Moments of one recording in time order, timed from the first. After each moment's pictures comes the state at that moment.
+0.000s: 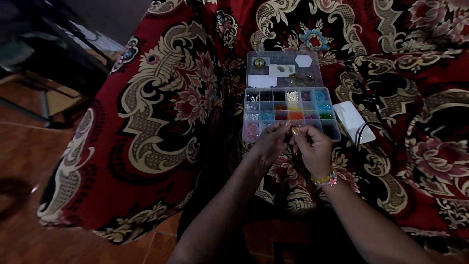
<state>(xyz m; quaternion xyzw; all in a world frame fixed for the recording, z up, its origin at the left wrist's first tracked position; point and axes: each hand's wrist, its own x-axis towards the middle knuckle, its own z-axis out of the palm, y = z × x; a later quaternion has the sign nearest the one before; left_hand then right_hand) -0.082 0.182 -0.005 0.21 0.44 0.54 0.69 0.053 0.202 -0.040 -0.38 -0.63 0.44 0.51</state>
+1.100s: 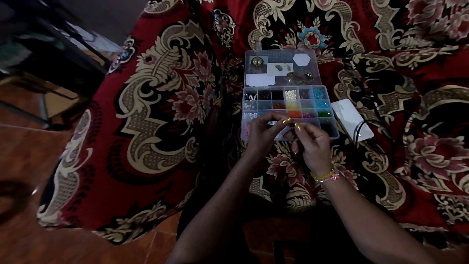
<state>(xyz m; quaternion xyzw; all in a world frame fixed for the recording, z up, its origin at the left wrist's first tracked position) -0.095 0.183 -0.013 0.48 0.48 0.60 0.42 0.058 0.205 -0.037 -0.33 -0.58 0.56 0.50</state>
